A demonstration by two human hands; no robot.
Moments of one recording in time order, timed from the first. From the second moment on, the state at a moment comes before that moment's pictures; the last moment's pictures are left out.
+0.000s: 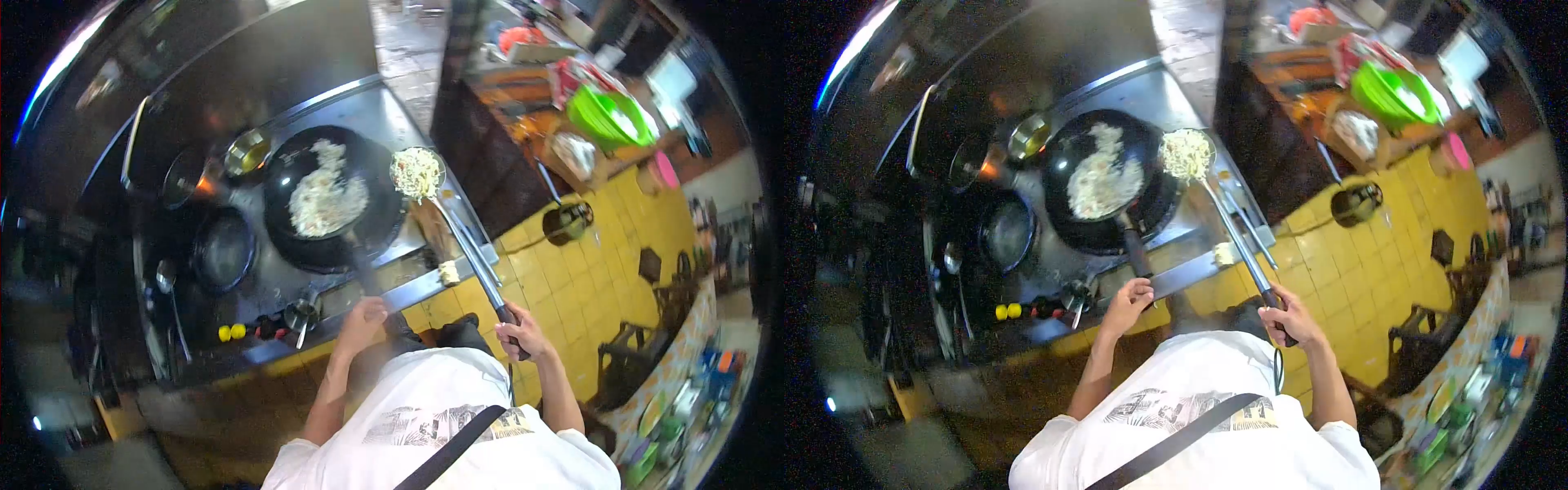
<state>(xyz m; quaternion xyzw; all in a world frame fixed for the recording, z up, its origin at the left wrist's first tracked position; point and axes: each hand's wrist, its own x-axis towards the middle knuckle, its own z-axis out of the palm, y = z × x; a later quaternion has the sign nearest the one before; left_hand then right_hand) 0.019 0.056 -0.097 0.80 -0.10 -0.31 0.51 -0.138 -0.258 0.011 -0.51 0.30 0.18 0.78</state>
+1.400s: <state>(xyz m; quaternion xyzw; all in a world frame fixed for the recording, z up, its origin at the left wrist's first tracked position) -0.481 -0.805 -0.140 0.46 -0.60 -0.66 0.08 -0.811 -0.533 -0.097 -0.09 0.87 -0.35 0.32</state>
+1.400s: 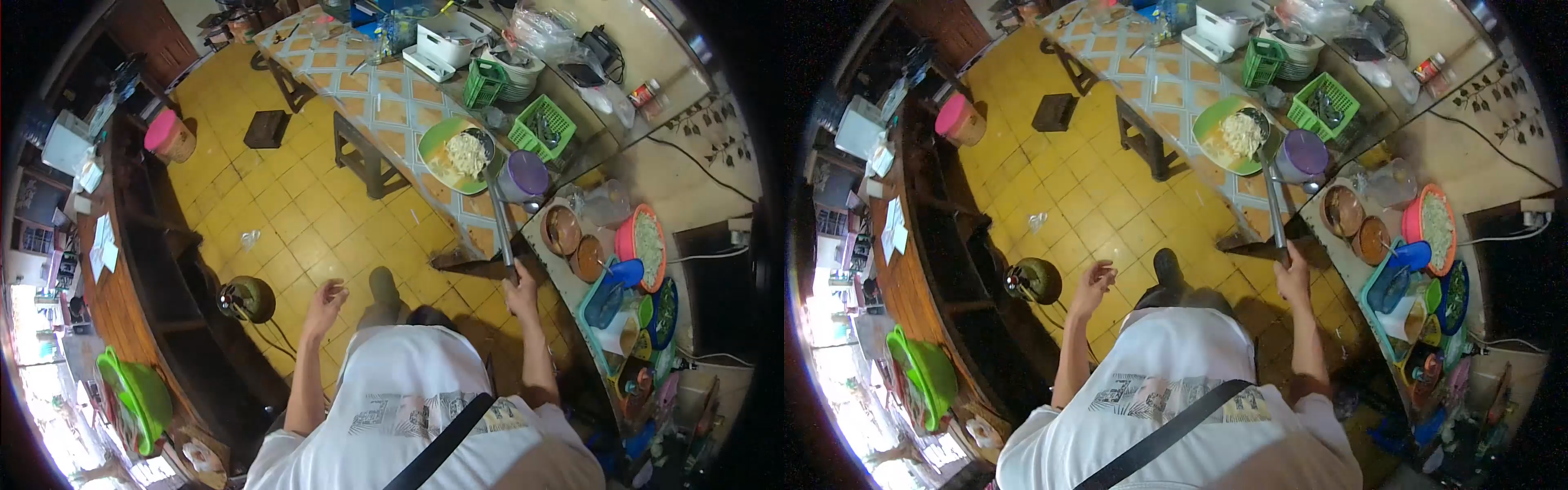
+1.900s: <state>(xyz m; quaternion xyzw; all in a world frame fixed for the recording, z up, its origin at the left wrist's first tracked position) -0.703 -0.914 -0.137 0.32 -0.68 -0.66 -0.04 -0.851 -0.540 -0.102 -0.20 0.96 -0.19 0.08</state>
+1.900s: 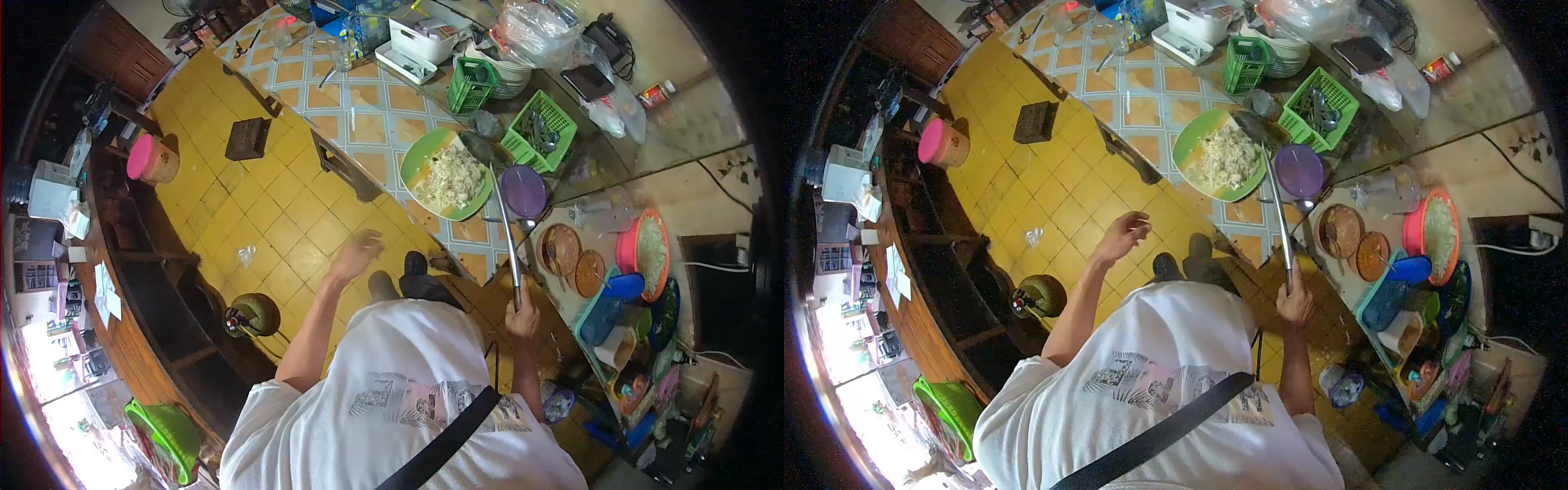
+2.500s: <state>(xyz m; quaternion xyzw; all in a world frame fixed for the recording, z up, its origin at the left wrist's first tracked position) -0.962 -0.973 -0.215 0.24 -0.89 -0.39 0.07 -0.892 -0.544 -0.111 -0.15 0.92 -0.32 0.17</state>
